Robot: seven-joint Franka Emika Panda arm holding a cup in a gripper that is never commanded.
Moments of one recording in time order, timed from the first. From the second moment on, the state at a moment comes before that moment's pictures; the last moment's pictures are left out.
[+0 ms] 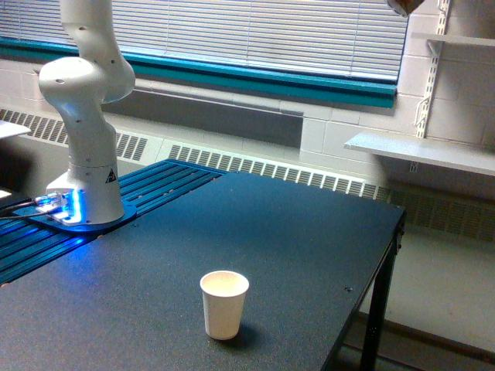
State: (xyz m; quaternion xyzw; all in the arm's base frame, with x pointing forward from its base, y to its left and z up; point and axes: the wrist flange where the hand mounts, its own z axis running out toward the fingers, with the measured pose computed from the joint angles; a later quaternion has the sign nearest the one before) arm 0.578 0.187 0.660 -0.90 0.16 -0.37 0.16
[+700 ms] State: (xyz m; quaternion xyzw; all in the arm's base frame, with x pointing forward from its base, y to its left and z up) arm 0.603 0.031 0.575 -0.90 0.29 -0.32 0.09
